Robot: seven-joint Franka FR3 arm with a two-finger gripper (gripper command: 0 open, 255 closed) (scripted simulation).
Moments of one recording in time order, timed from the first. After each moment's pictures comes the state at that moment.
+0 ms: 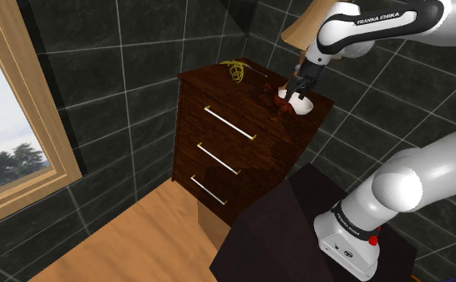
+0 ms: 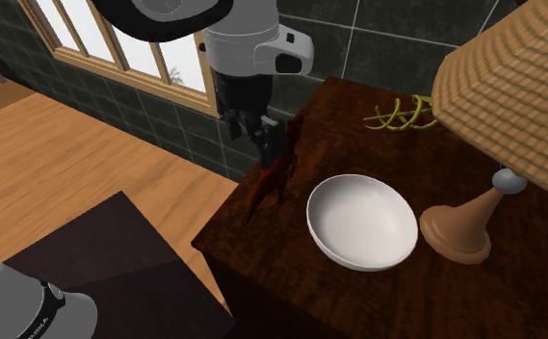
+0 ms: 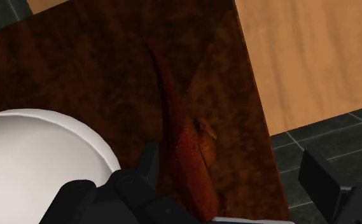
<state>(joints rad) -0.08 -0.31 -0.23 -2.39 -0.04 2.09 -0.14</state>
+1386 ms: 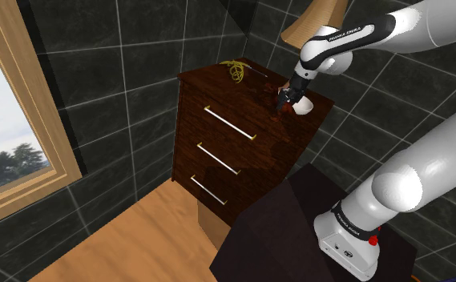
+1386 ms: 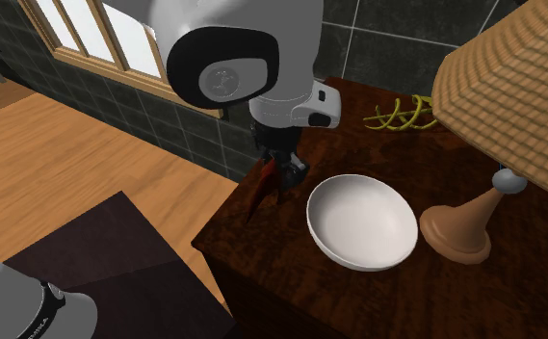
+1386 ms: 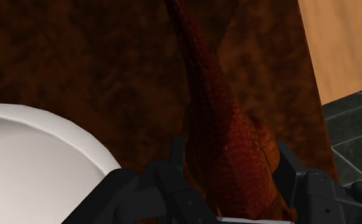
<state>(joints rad) -0.08 -0.10 -0.29 -2.37 0.07 2.31 -0.22</state>
